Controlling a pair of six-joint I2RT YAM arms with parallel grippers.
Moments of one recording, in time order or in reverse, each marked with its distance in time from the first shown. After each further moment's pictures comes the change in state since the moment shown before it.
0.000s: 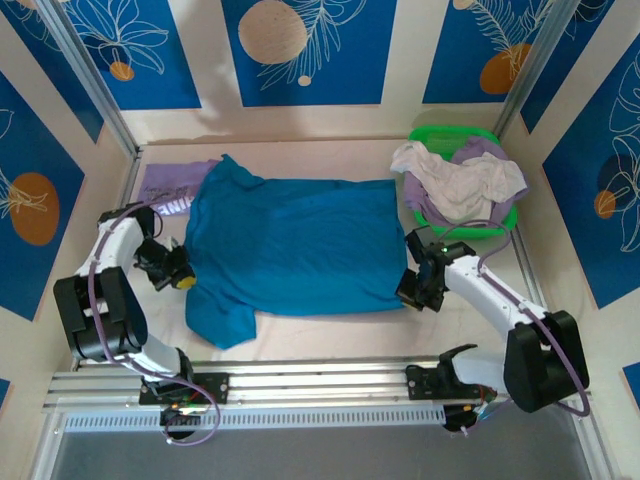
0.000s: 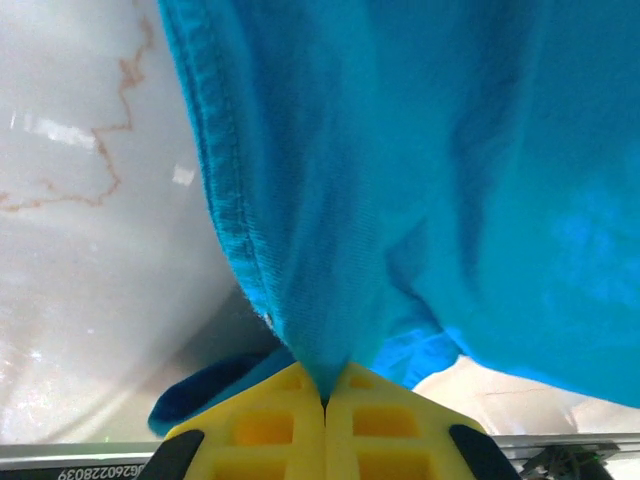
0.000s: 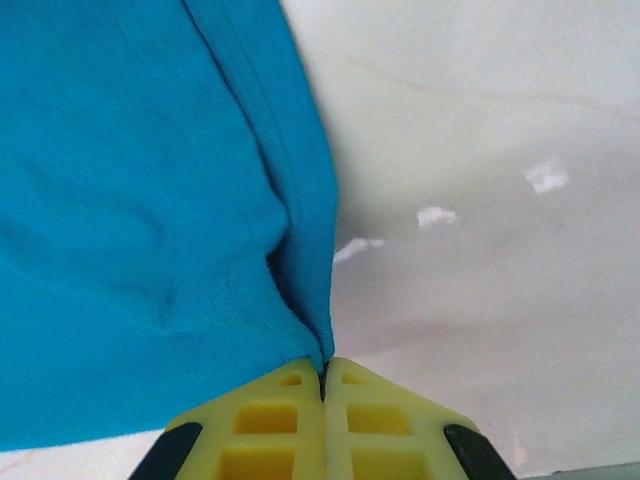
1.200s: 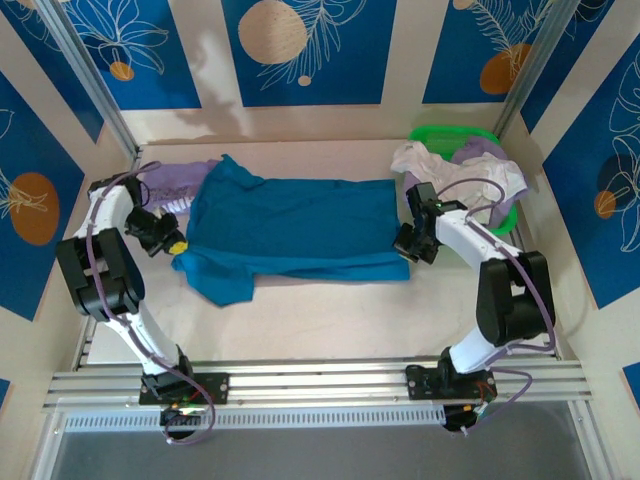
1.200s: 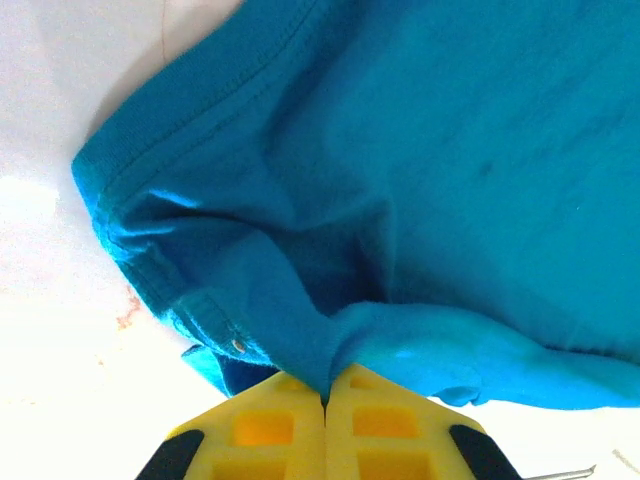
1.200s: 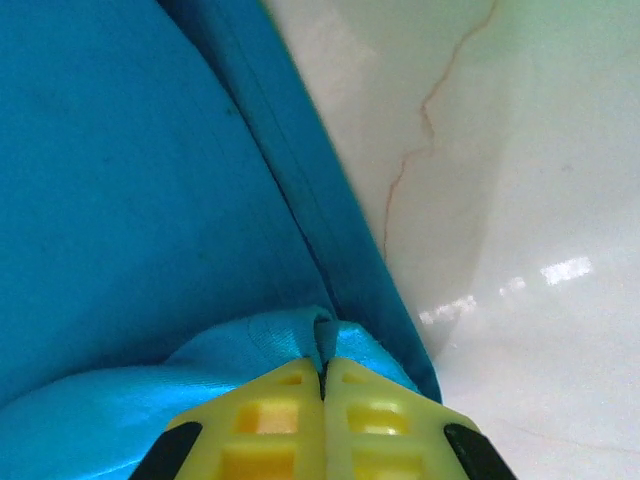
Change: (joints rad) left arm 0.056 0.295 0.345 0.002 0.049 -0.003; right arm -0.118 0.360 0.315 0.159 0.051 -0.090
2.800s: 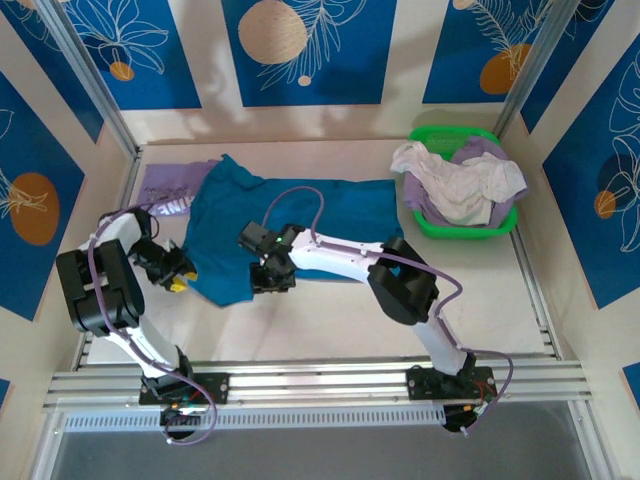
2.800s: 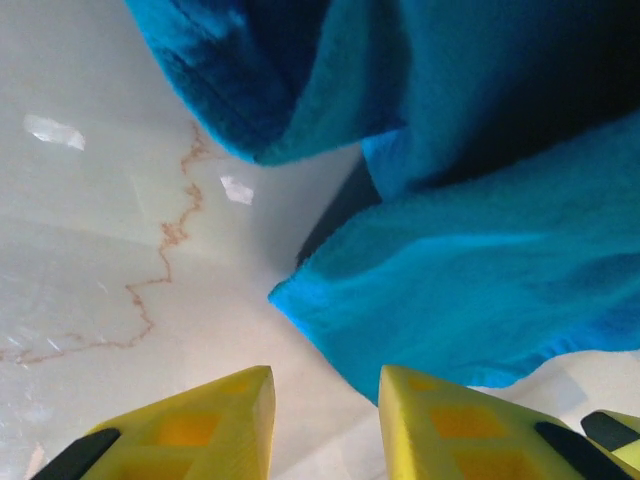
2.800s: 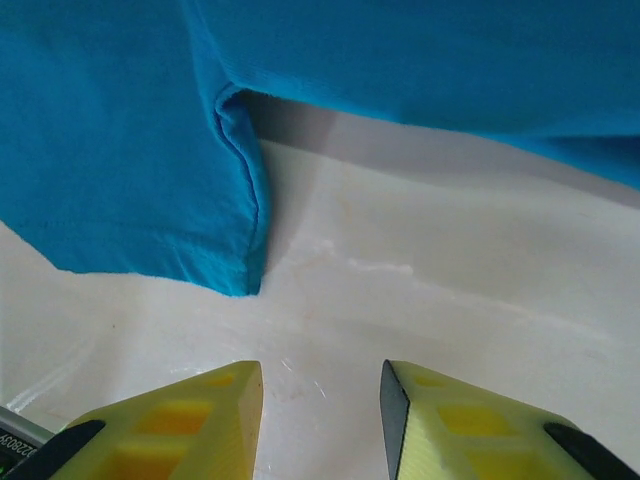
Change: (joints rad) left arm -0.001 -0.119 -0.349 0.113 -0.043 0.067; right arm 0.839 0.592 0.702 -0.034 -0.107 0.167
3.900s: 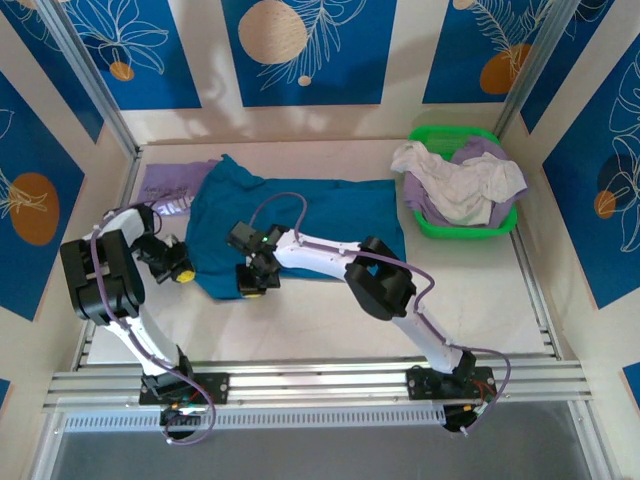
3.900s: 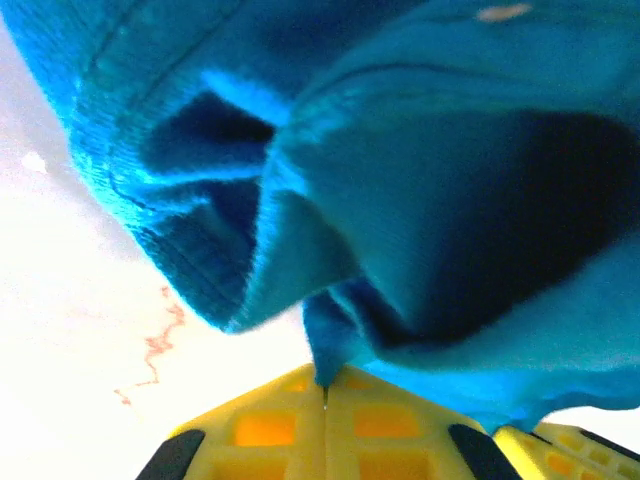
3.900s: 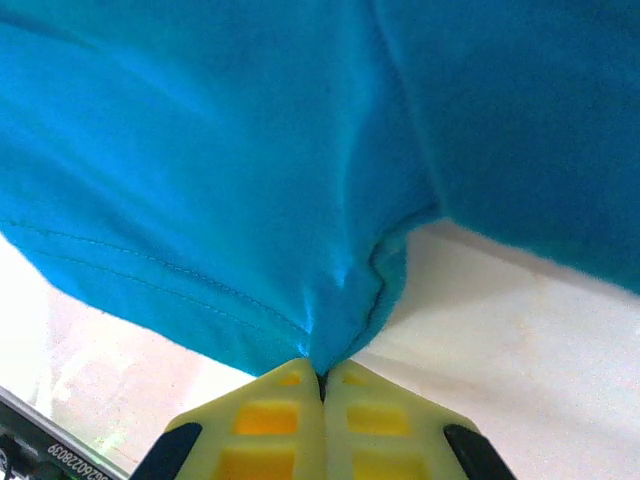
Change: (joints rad) left arm -0.013 0.077 0.059 0.045 0.006 0.001; right arm -0.010 0.173 0.174 0.015 -0.128 -0.016
